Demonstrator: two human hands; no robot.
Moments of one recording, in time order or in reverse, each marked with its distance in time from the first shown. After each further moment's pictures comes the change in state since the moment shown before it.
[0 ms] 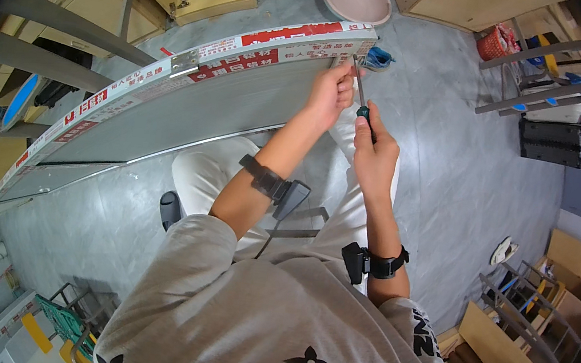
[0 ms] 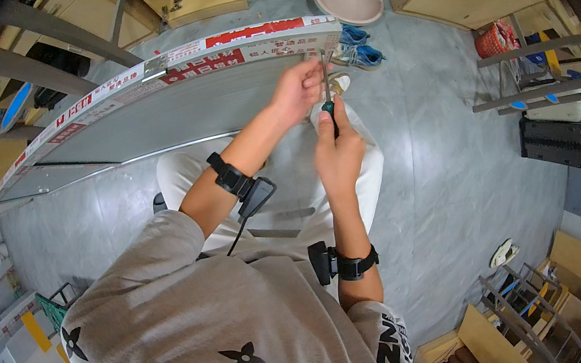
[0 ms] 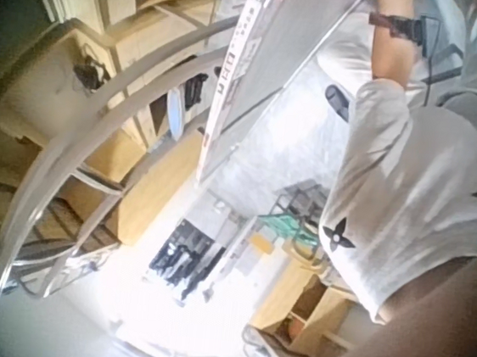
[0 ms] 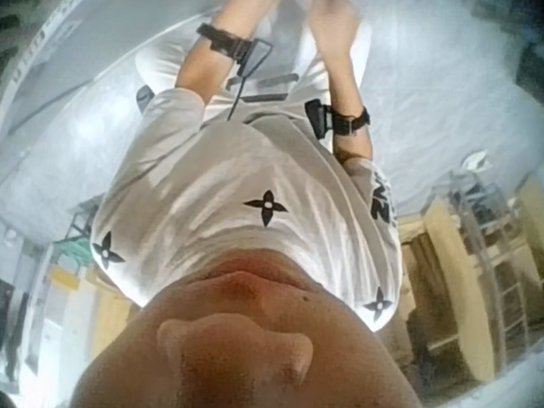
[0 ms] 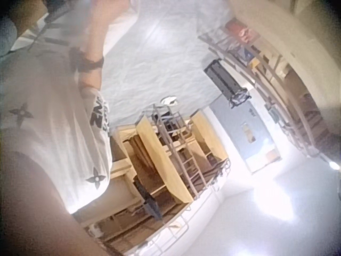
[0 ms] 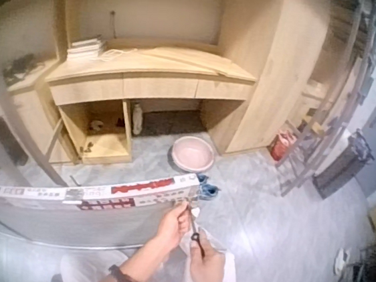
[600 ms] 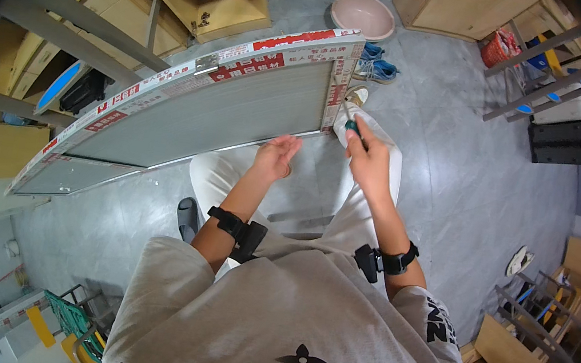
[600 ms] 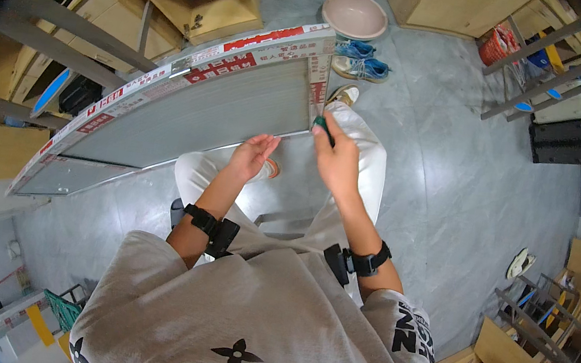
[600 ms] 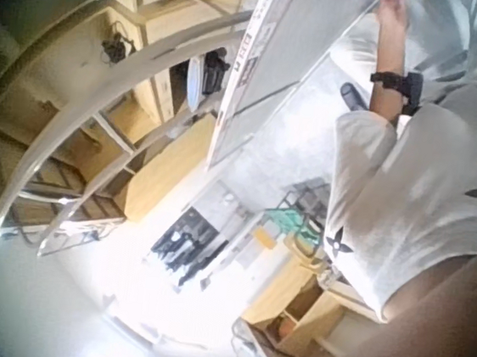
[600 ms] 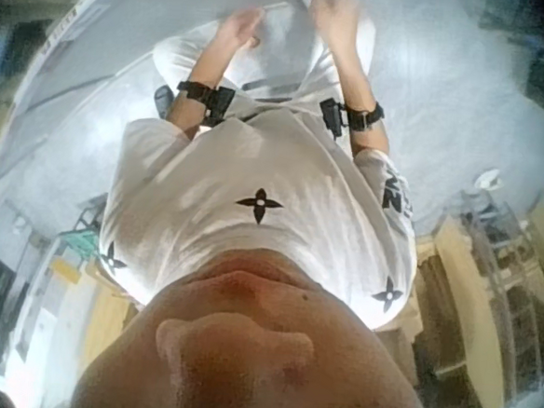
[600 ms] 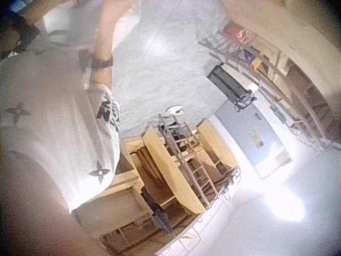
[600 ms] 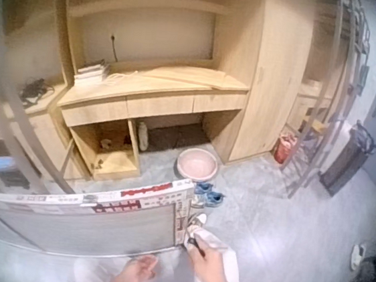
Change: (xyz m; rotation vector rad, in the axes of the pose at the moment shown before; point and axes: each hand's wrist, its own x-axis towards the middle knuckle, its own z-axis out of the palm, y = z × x) left_hand -0.115 -0.041 -0.160 -0.087 0.398 -0.015; right_hand -0.033 0.003 -0.020 0.221 -0.231 0.077
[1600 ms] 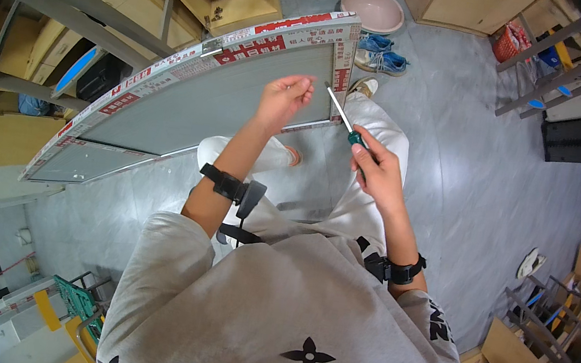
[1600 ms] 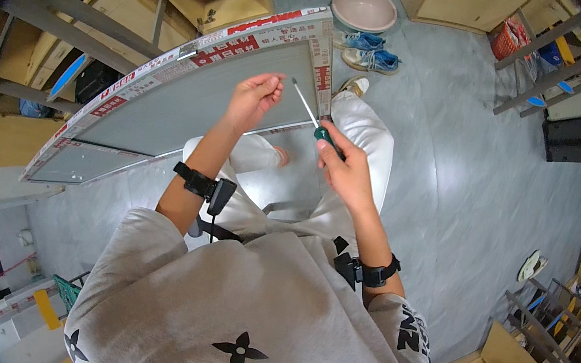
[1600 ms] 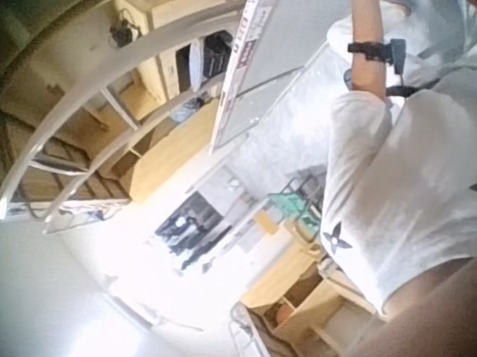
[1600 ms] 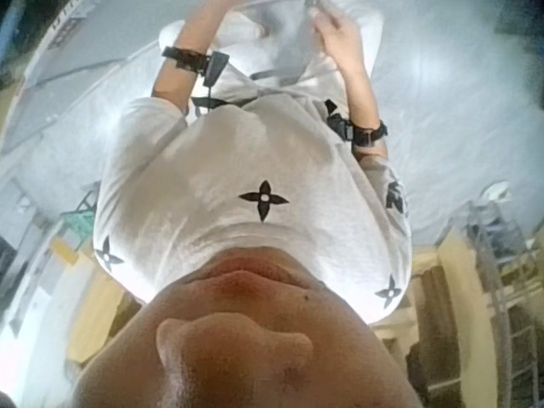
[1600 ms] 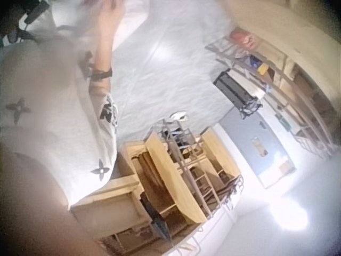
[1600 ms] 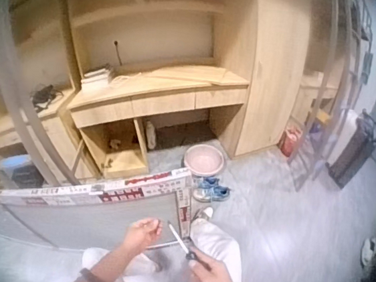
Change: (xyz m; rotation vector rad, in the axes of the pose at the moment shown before) left_hand -0.037 0.060 0.112 0.396 -0.370 0.250; right_hand -0.058 -0.001 -0.045 0.355 -0.285 0.168
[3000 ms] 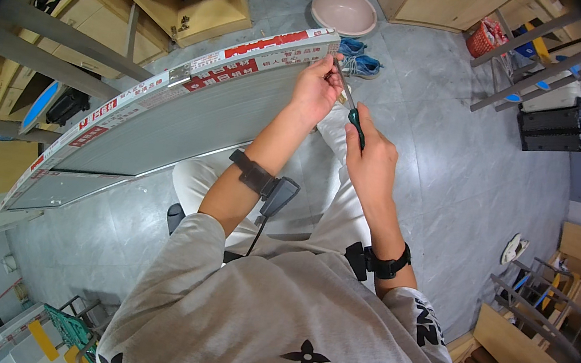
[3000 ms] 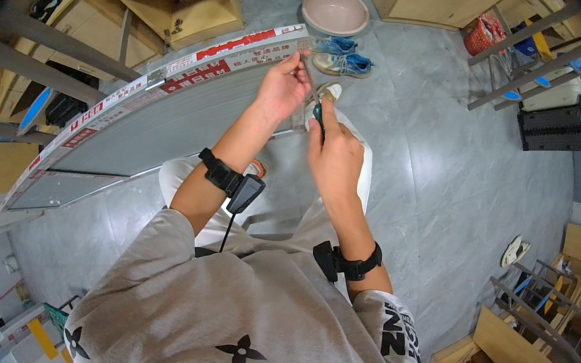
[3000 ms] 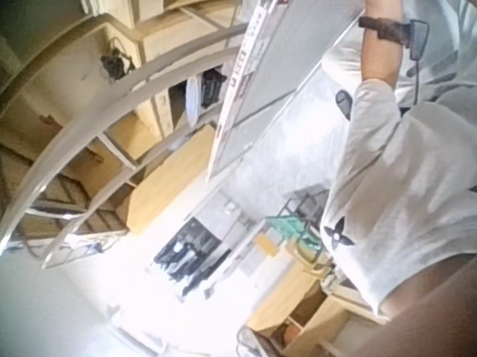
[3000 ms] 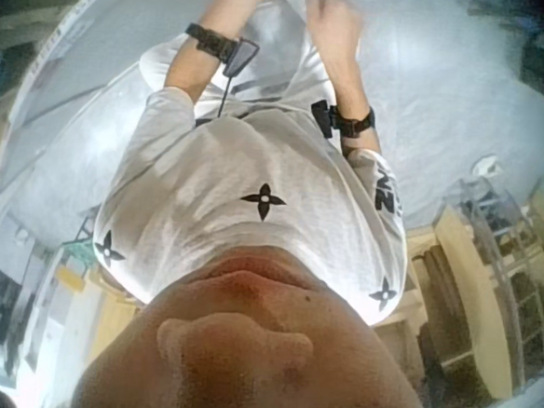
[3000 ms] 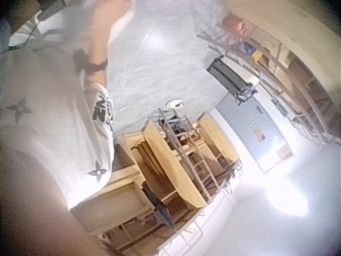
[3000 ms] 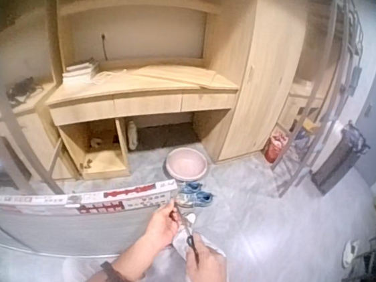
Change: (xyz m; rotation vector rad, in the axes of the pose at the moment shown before) left_hand 0.092 -0.008 0.100 -0.531 0.016 -0.105; right_hand 0.058 -0.038 0.007 -0.893 0.526 -0.494
